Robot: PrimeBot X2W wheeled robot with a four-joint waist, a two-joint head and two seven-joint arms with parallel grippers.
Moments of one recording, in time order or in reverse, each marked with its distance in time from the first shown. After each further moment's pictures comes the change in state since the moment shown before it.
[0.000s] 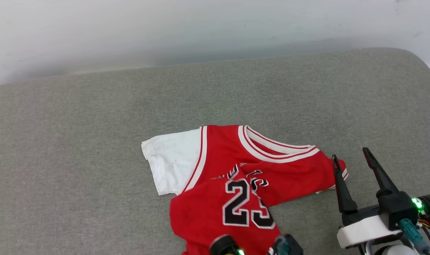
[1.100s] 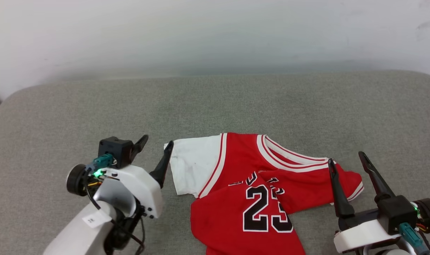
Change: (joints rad) left arm 0.008 0.327 0.501 -0.139 -0.057 0.262 -0.590; right arm 0.022 0.004 0.014 -0.008 0.036 0.000 0.000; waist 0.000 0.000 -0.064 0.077
